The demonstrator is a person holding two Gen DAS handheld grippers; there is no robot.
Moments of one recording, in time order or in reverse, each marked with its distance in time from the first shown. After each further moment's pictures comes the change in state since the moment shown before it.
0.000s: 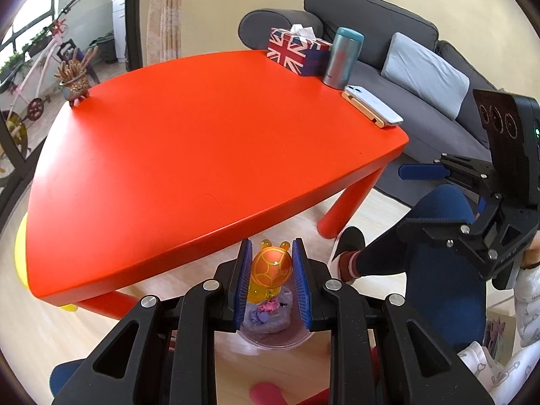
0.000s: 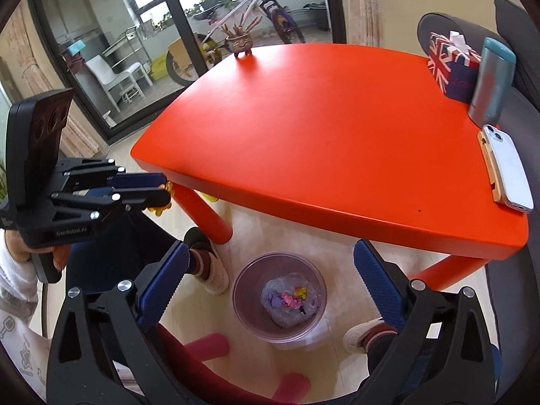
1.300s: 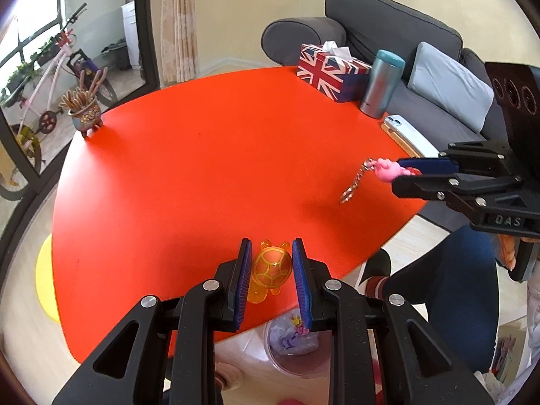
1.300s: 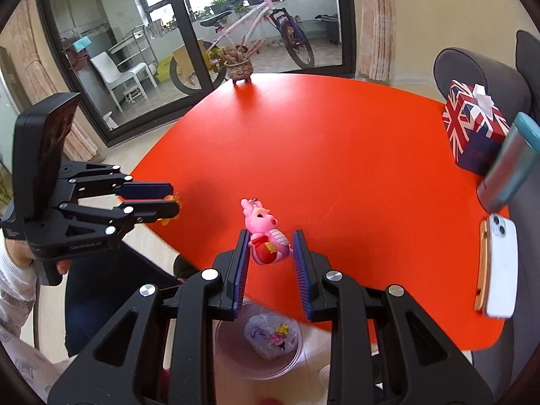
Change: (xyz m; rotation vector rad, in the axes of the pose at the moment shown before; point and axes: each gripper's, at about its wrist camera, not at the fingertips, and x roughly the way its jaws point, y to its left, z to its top) left arm 0.008 0.039 0.076 -0.004 -0.001 0.090; right arm 0.016 -0.013 0.099 -0.082 -0.019 0.009
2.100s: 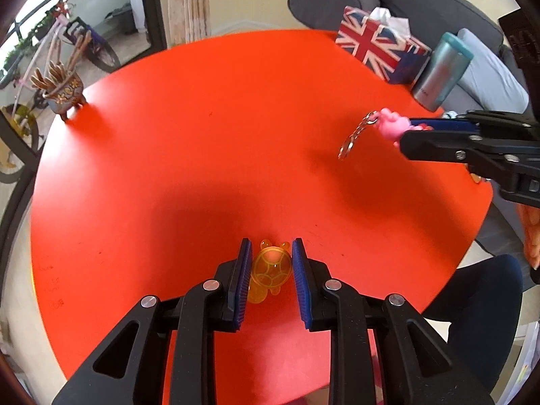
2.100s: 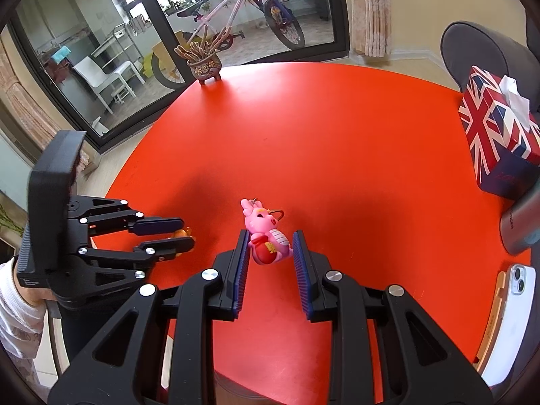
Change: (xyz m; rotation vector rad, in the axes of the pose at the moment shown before) left arm 0.088 0.041 0.048 -0.054 0.164 0.033; right arm 0.079 -0.056 0.082 0.087 0.096 0.018
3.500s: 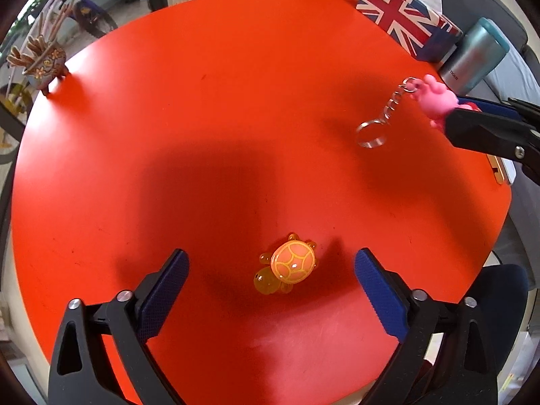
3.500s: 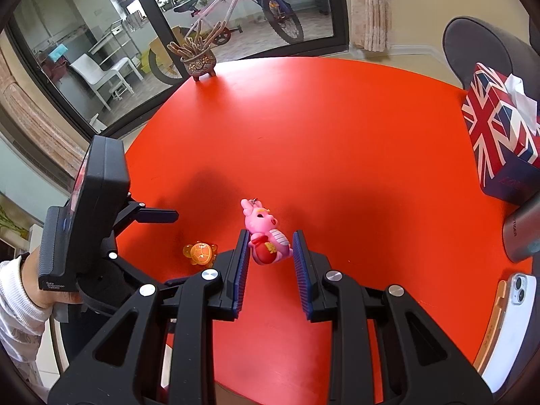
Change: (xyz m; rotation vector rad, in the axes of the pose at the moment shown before) left arm 0.060 -0.004 0.019 -0.049 0.168 0.009; right arm 0.009 -0.007 0.006 0.005 0.029 -0.002
